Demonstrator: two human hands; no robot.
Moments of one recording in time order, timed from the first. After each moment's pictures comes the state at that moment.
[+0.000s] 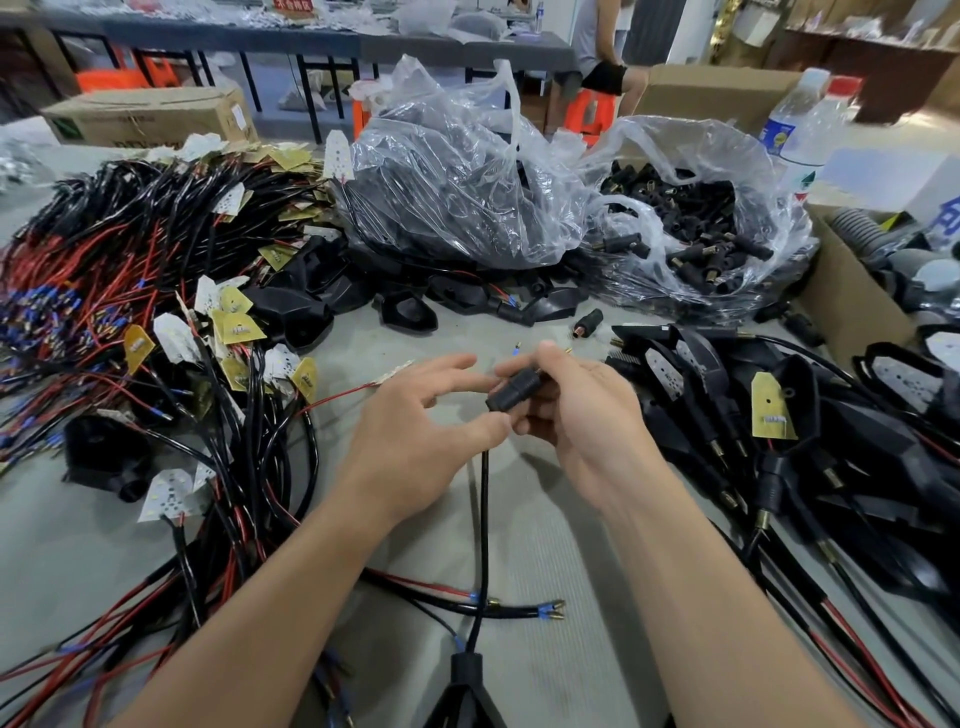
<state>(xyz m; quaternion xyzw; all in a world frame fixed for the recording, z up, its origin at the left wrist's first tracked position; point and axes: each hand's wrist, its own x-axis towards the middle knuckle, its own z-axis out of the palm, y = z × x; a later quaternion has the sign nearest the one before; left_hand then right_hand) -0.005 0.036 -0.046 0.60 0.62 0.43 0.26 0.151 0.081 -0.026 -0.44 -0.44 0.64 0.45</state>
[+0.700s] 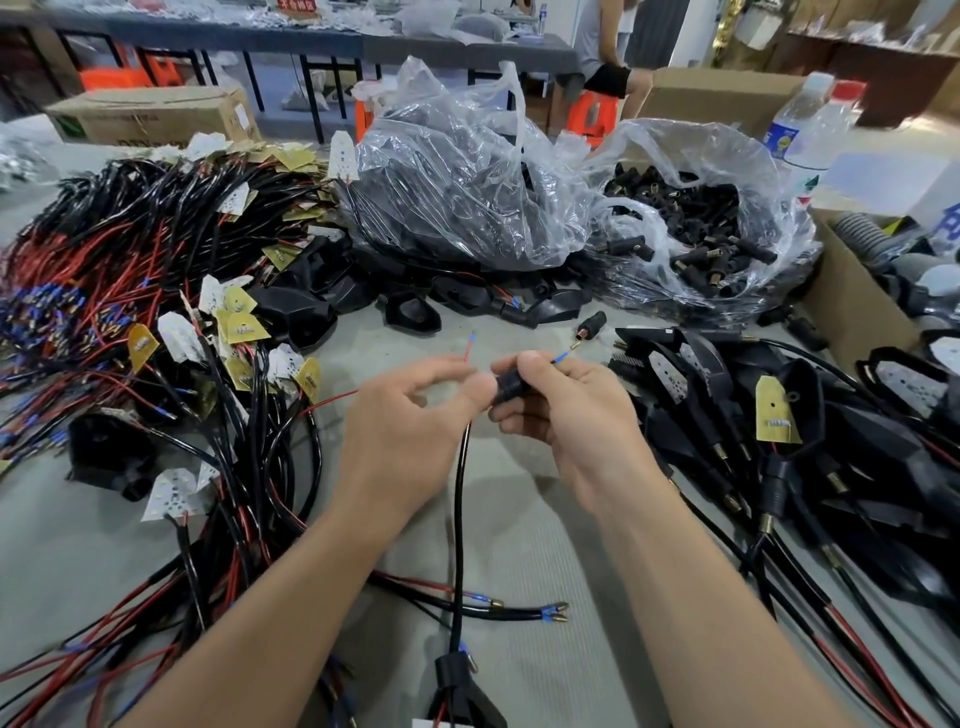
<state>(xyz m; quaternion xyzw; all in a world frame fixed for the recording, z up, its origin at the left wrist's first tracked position) -0.001 0.037 -0.047 0.50 0.65 0.52 0.25 0.144 0.080 -0.030 -0.42 -0.46 0.64 0.45</state>
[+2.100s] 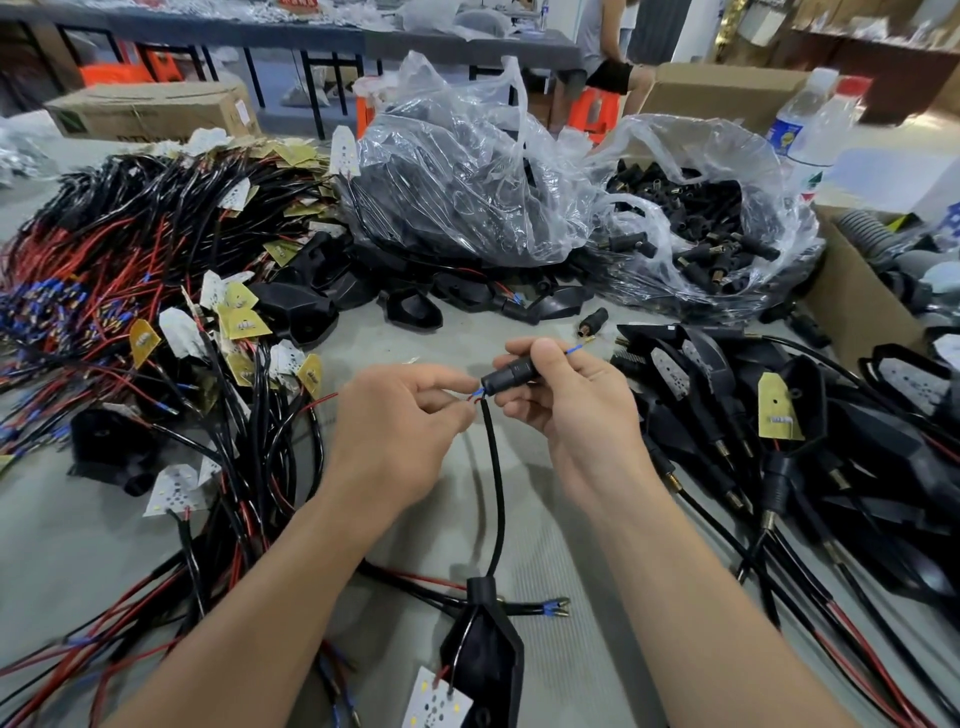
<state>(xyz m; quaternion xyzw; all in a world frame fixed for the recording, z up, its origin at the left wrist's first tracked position) -0.010 0.031 -0.047 0.55 0.65 0.47 0.22 0.138 0.080 -0.035 -0.40 -0.42 0.62 0.53</state>
